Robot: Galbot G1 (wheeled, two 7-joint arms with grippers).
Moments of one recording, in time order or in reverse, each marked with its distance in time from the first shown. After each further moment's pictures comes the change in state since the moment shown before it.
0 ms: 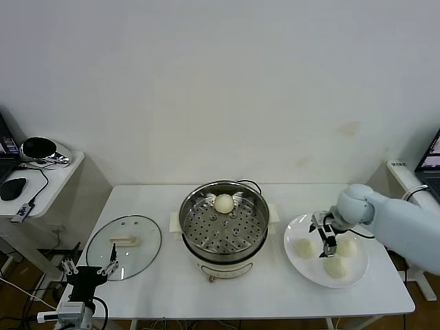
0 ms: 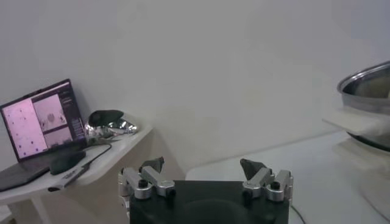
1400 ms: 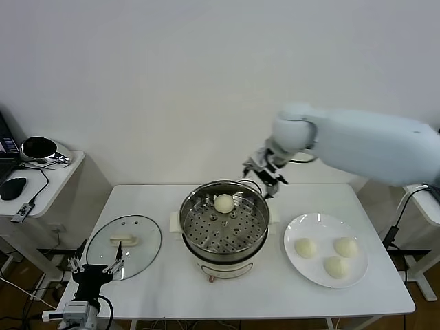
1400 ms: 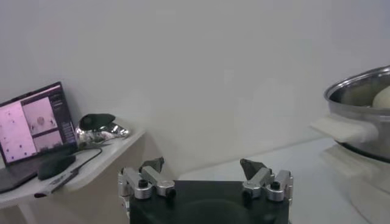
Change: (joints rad) left arm -0.010 0.011 0.034 -0.017 0.005 -0.003 0.001; right arm 0.751 0.122 -0.467 0.216 0.331 -0.034 -0.018
